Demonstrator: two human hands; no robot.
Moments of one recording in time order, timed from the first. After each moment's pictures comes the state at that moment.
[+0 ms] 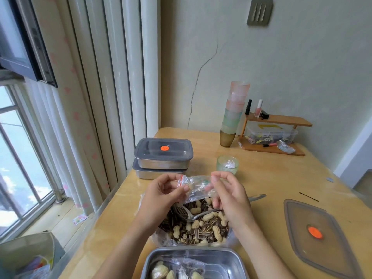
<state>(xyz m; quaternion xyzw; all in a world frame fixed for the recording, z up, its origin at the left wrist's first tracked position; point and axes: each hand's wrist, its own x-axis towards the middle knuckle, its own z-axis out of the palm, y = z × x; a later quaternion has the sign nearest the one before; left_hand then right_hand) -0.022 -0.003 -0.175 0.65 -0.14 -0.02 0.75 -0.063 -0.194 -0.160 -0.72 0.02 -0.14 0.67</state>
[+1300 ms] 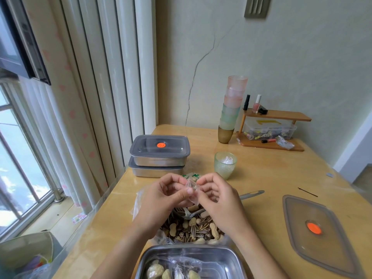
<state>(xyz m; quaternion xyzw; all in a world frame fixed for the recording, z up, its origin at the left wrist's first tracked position) -0.034 -0.013 -0.172 0.62 -0.17 -0.06 0.76 -0.070 -0.187 -0.168 -0.81 -0.07 -0.17 0.56</state>
